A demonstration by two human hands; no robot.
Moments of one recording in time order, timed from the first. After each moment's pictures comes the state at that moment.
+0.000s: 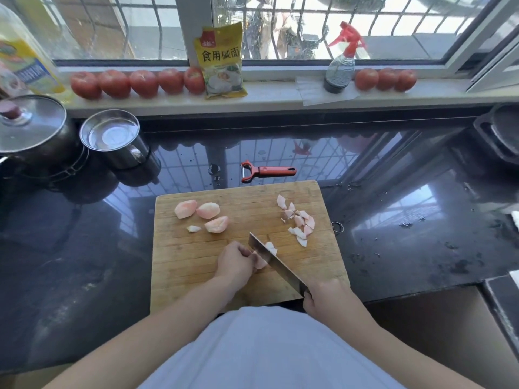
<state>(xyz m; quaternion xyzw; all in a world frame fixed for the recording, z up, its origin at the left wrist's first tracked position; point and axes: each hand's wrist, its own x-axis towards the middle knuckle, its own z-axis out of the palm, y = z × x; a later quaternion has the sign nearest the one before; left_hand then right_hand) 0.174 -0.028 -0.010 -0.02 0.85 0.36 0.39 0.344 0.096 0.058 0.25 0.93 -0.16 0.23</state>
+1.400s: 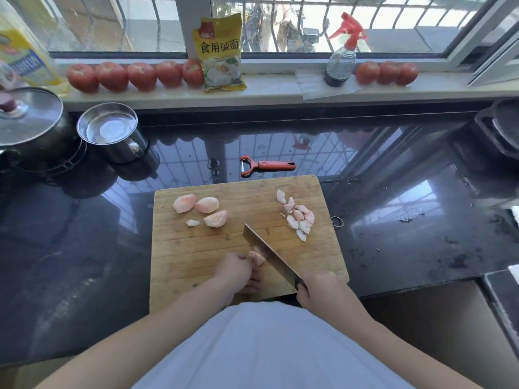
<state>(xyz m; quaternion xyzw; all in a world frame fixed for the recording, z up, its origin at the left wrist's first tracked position) 0.191 -0.036 0.013 -0.11 0.74 0.42 0.52 0.340 0.092 0.055 0.25 0.93 -0.17 0.18</state>
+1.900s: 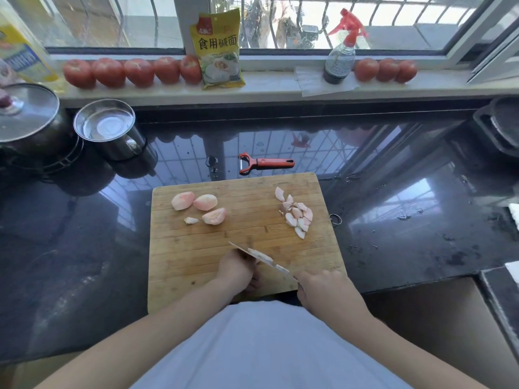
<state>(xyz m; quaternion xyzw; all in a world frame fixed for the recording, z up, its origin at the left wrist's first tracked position) 0.197 -0.035 0.022 0.00 0.80 0.38 0.47 0.345 0.096 0.046 0.18 0.97 -0.05 0.16</state>
